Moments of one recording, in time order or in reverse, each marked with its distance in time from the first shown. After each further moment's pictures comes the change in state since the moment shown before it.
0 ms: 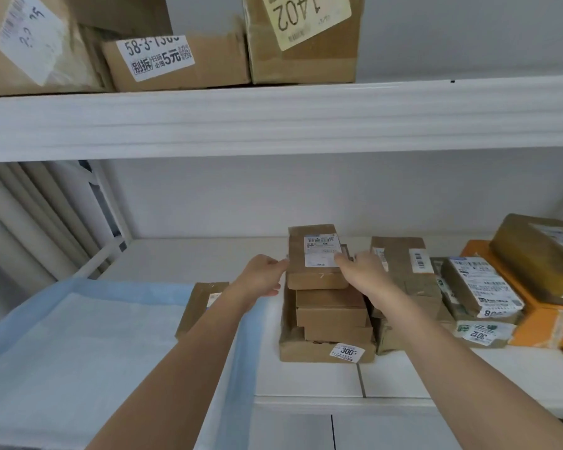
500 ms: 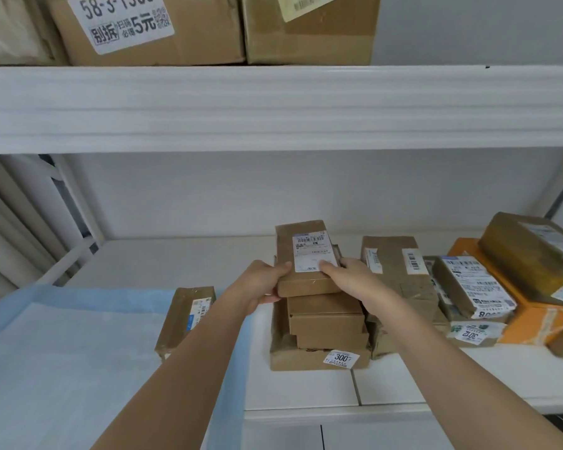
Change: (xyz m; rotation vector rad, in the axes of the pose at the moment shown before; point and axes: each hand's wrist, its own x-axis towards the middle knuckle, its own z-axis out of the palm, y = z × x) left_hand 0.043 -0.013 0.015 -0.279 -0.135 -0.119; right_hand 0.010 0.001 0.008 0.086 -0.140 0.027
